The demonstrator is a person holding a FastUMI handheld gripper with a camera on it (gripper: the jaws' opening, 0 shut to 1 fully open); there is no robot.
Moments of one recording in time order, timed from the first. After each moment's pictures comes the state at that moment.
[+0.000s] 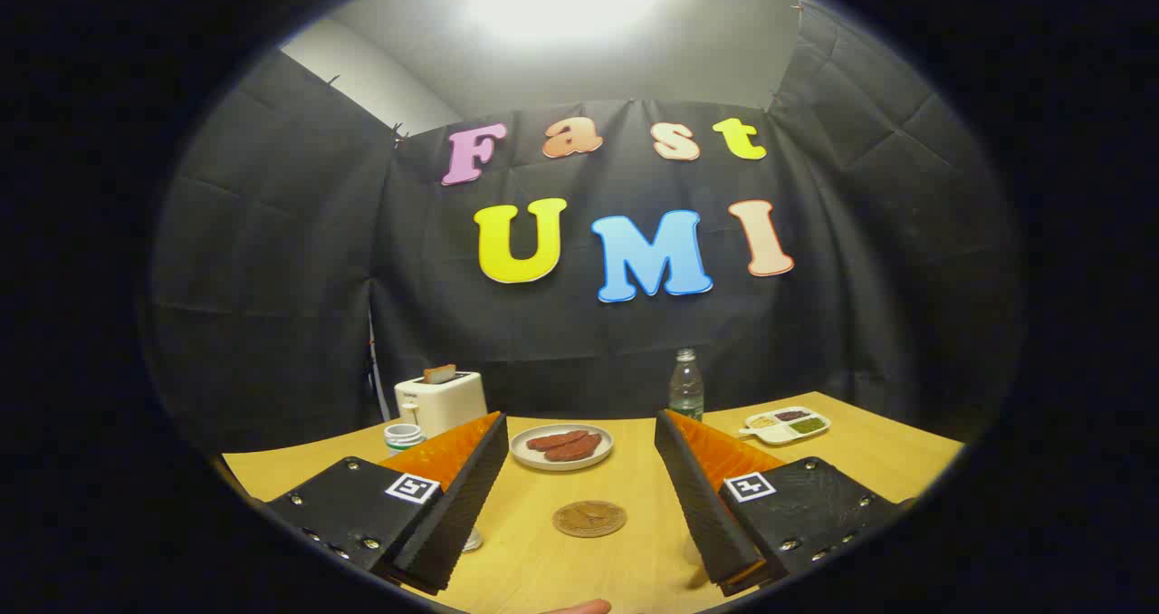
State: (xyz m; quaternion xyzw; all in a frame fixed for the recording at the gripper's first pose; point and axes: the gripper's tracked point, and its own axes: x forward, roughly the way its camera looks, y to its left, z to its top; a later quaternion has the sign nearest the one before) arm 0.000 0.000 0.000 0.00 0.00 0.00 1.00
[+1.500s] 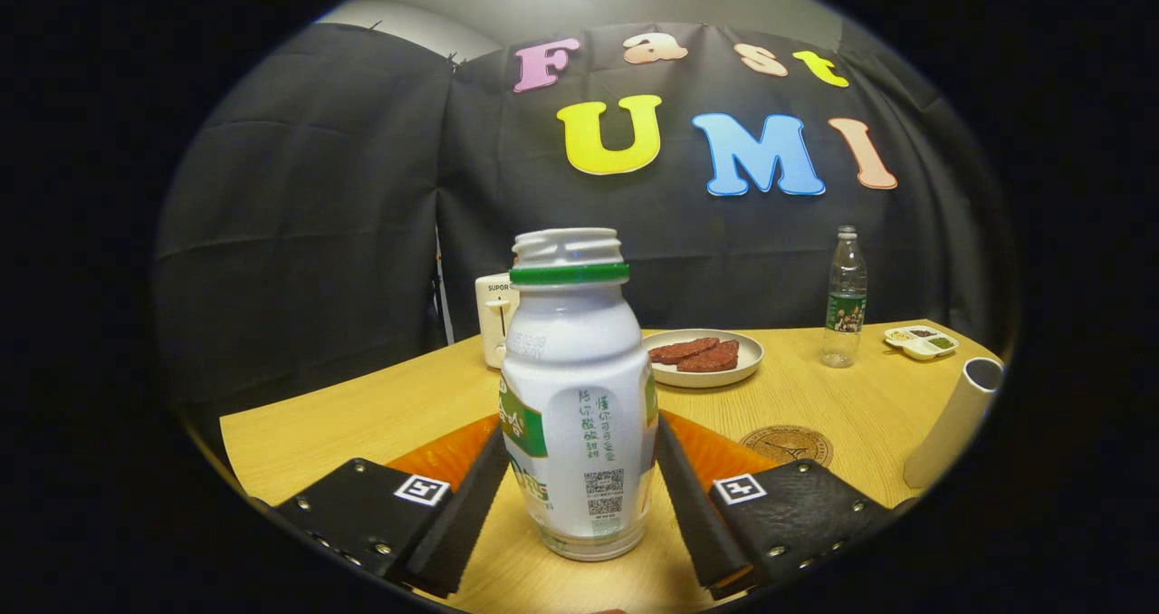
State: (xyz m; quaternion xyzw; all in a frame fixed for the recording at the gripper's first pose) arm 0.074 0.124 -0.145 -0.01 0.11 0.08 0.99
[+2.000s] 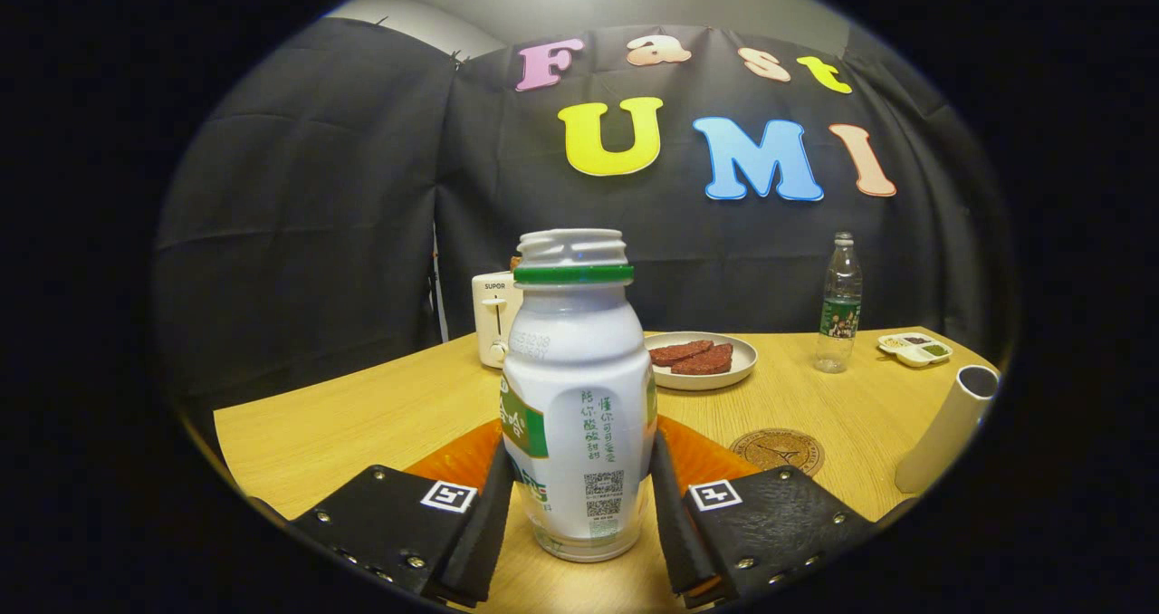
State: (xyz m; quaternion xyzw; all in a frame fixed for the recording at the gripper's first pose) arm 0.074 0.119 -0.146 -0.01 0.11 0.08 0.99
